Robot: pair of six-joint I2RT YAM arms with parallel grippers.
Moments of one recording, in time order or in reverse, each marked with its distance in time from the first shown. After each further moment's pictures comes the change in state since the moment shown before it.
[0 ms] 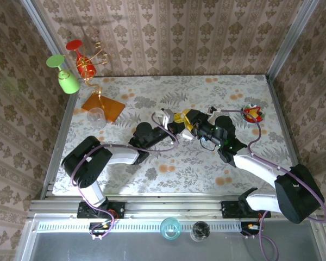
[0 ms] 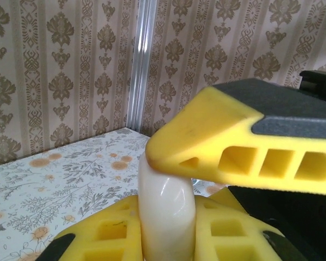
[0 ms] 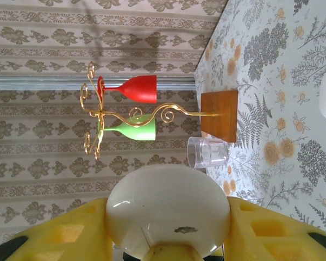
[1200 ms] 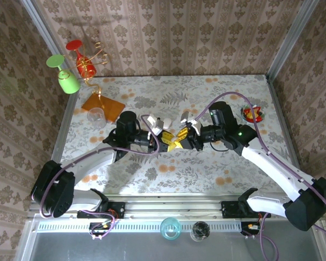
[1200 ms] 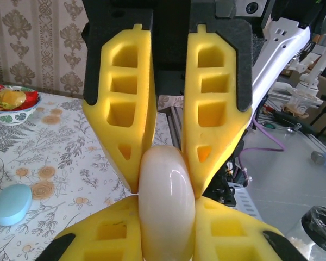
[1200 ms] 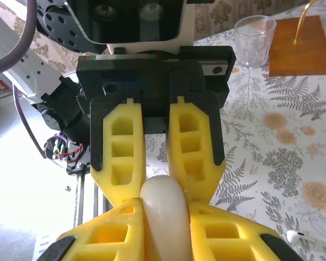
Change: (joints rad) left arm 0.161 -0.389 0.014 -0.752 0.864 0.154; right arm 0.070 -0.081 0.425 -1.005 -0.515 -1.703
